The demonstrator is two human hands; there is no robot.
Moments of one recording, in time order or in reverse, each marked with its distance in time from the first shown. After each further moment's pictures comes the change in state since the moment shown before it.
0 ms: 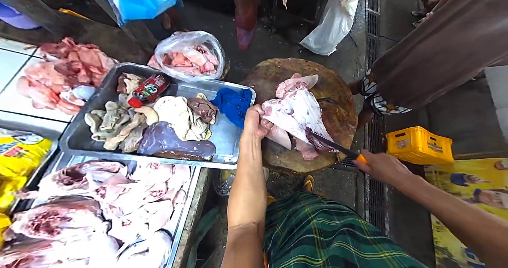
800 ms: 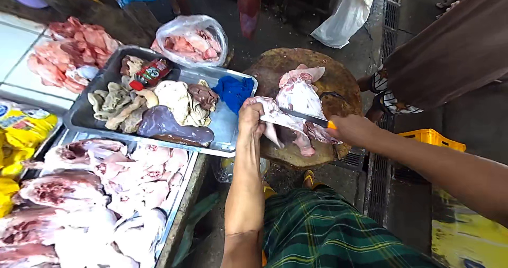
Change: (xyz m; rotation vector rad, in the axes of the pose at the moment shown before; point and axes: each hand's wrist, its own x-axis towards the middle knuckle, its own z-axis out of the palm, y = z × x) left_hand -0.047 -0.010 0.014 0.228 0.203 0.365; right_hand 0.070 -0.076 -0.076 -0.102 0.095 -0.248
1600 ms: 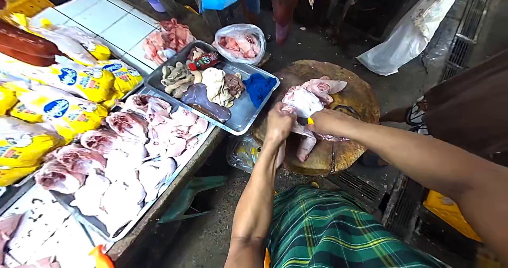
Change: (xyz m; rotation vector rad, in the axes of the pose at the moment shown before) left_hand -0.095 -0.017 0.075 0.625 0.163 0.199; right_hand 0.055 -0.015 -0.015 -0.068 -0.055 -0.356
